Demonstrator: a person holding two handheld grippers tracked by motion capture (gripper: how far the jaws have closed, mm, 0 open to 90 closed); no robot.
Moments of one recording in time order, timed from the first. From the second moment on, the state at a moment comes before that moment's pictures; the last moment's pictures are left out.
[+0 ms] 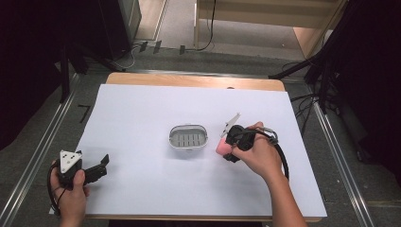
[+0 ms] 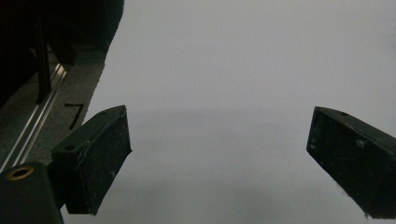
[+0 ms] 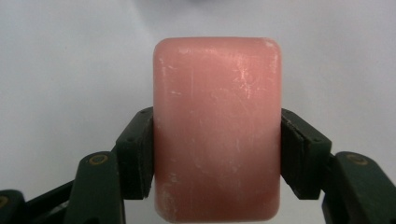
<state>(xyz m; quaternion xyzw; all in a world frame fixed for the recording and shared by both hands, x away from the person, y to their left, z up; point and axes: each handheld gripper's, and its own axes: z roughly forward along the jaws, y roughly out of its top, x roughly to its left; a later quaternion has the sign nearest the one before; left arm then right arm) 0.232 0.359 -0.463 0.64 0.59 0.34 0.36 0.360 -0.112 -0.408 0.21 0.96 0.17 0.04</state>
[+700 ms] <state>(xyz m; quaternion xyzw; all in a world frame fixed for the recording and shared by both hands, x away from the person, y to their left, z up) 0.232 0.360 -0.463 0.64 0.59 0.34 0.36 0.368 -0.069 -0.390 0.16 0.97 0.17 0.05</state>
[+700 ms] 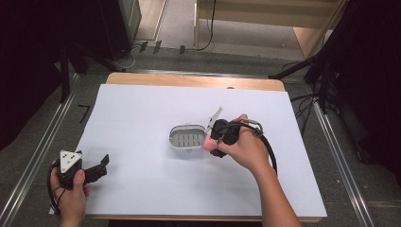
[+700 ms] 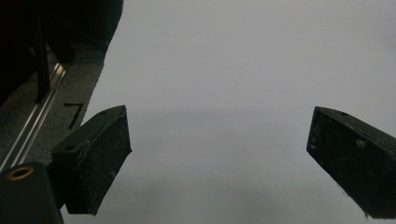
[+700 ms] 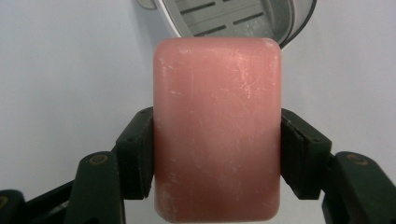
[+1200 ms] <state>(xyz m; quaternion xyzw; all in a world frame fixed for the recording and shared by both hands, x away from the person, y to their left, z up) 0.232 0.360 -0.463 0.64 0.59 0.33 0.36 0.376 -0.037 -0.383 0.13 0.98 0.16 0.04</state>
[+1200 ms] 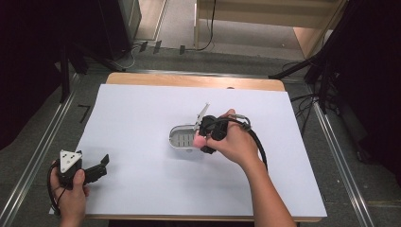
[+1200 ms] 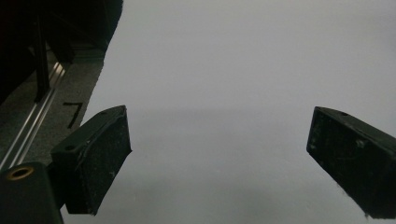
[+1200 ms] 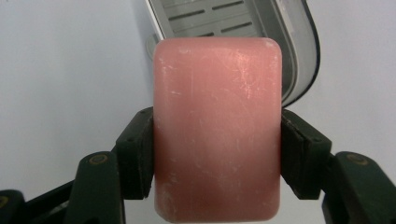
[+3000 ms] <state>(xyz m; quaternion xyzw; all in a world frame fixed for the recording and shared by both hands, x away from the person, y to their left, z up) 0.232 0.361 -0.463 0.64 0.59 0.33 0.37 0.407 0.006 -0.381 0.12 0.97 0.19 0.03</state>
